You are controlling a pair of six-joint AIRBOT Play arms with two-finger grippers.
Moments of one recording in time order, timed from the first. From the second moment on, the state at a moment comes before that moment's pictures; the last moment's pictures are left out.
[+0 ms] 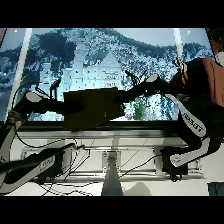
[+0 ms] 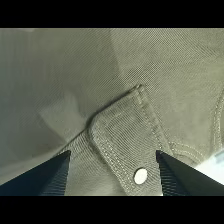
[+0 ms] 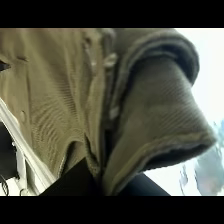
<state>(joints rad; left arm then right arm) 0.03 -1.11 0.59 0.84 -1.04 -1.16 0.30 -1.67 1.08 -0.51 1.11 1.05</state>
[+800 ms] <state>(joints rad) 0.17 -1.08 1.02 0.84 -1.12 -1.09 -0.45 -0.97 1.59 -1.26 1.27 1.72</state>
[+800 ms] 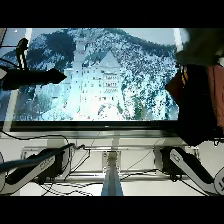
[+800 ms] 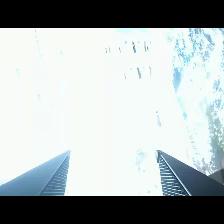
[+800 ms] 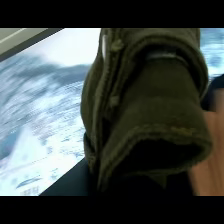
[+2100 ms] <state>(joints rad) 0.17 -1.10 1.03 0.84 -1.12 -1.09 -0.02 -0.95 1.62 -1.02 1.34 1.29</state>
